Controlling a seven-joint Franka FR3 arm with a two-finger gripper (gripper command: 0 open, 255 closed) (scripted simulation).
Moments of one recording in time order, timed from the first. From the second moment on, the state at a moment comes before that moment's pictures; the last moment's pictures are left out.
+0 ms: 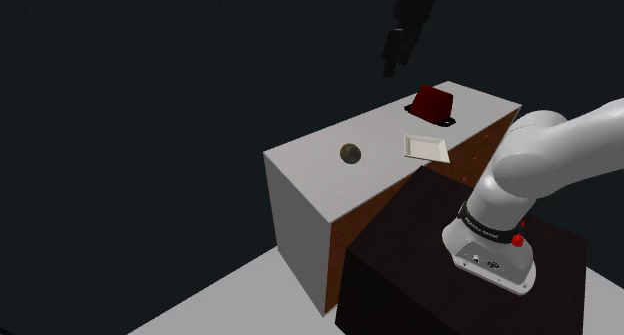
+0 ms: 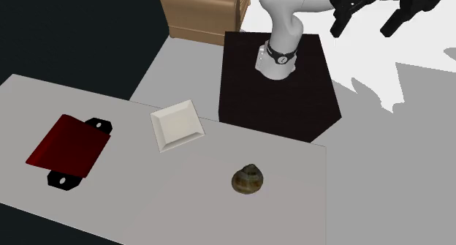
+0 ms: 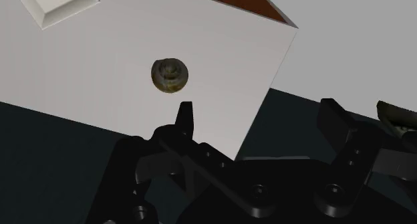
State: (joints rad) arm 0.01 -0.83 0.07 -2.41 0.01 1.67 -0.07
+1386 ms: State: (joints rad) arm 0.01 -0.55 -0.52 -2.80 0.52 2.45 -0.28
